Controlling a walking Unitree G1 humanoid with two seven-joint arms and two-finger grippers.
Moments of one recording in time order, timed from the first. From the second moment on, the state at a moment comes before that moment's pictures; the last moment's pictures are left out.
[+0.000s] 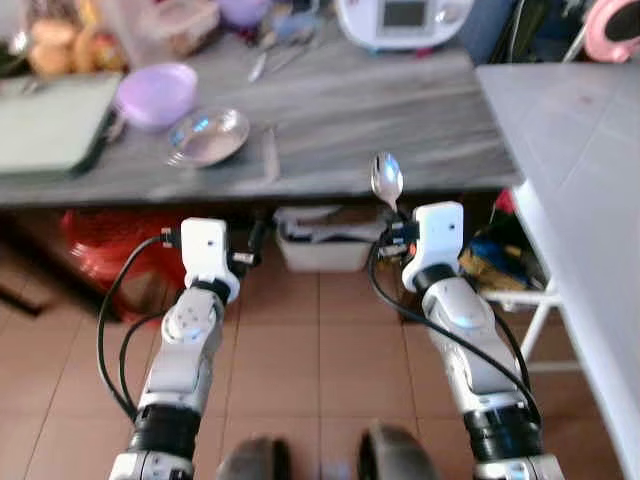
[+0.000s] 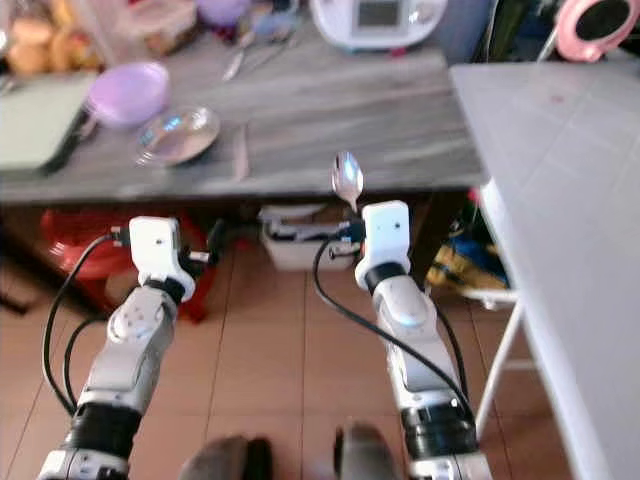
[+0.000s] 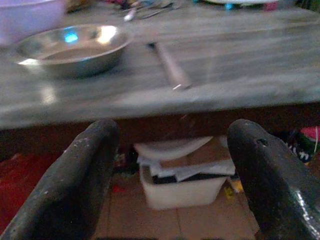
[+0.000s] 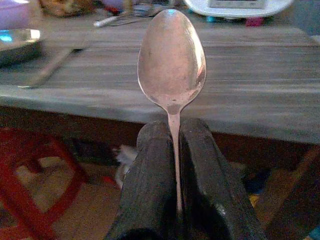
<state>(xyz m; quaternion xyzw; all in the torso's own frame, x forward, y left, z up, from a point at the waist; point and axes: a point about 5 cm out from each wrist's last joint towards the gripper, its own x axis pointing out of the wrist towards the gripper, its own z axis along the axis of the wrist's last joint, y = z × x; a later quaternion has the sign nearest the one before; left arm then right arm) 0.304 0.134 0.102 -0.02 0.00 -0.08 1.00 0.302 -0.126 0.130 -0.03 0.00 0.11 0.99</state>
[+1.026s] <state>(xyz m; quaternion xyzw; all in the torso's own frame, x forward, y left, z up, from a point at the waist) 0.298 0.146 0.108 -0.01 -0.02 -0.05 1.00 0.309 -0.147 0.137 -0.02 -0.02 0.02 1.00</state>
